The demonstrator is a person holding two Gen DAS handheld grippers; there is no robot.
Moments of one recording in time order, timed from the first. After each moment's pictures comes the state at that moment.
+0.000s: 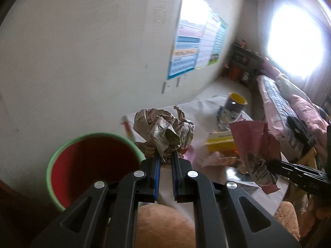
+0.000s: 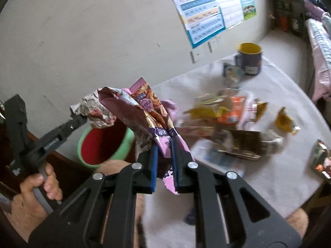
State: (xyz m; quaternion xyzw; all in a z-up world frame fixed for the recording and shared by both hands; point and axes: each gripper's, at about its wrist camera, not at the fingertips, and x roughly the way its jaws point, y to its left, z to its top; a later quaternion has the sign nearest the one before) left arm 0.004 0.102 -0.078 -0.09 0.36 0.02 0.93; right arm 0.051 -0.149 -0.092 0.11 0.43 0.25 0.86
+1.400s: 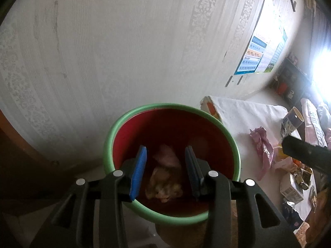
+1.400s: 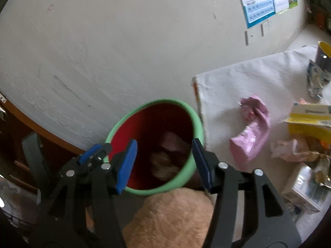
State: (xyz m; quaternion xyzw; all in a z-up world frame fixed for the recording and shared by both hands) left arm -0.015 0.227 -0.142 -0.16 0.40 0.17 0.88; right arm 0.096 0.021 -0.117 0.08 0.48 0.33 0.80
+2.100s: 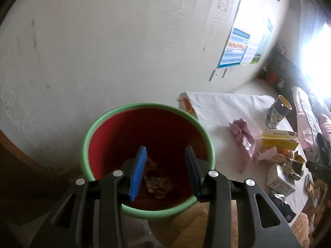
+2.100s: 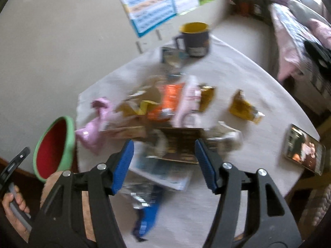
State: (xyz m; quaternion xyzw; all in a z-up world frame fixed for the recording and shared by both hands) left arm -0.004 0.182 -0.127 -0.13 0.41 0.13 0.89; right arm 0.092 -0.213 -0.140 0.09 0.48 0.08 0.87
